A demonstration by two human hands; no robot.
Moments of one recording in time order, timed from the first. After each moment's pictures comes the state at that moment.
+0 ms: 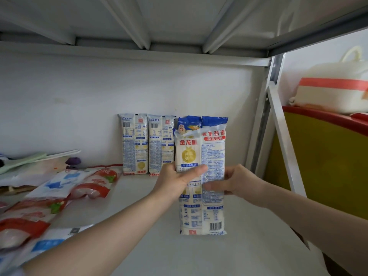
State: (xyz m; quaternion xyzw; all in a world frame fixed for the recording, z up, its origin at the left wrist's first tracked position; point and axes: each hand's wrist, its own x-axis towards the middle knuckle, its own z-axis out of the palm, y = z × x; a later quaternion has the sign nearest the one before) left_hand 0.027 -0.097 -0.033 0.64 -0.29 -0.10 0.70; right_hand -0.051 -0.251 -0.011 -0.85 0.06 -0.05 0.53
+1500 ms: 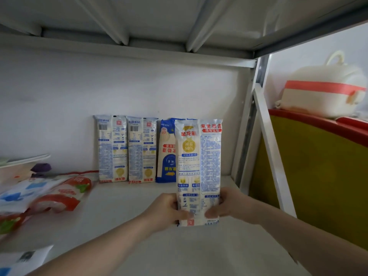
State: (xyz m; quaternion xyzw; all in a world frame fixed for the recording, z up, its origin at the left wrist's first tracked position) left_hand 0.068 -0.140 -0.101 0.75 -0.33 -0.25 0.52; right_hand -0.031 -0.319 -0.062 -0.88 0.14 0.03 0.45
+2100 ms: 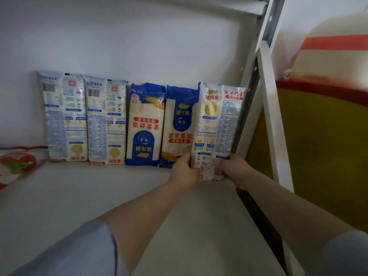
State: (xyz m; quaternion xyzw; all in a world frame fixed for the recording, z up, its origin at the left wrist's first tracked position) left_hand 0.111 -0.318 -0.133 0.73 -0.28 -0.11 0.62; right_hand 0.039 -0.428 -0.086 -0.78 0.31 -0.14 0.53
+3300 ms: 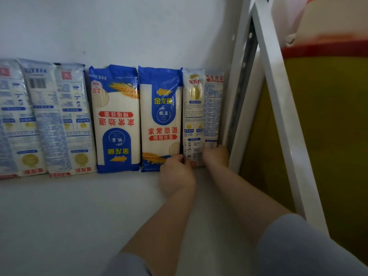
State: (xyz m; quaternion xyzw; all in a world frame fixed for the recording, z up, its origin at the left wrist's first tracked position) left_hand 0.134 -0.377 -0.159 0.85 -0.09 0.05 0.51; right_hand 0.121 -0.460 -0.131 -0.68 0.40 -0.32 0.53
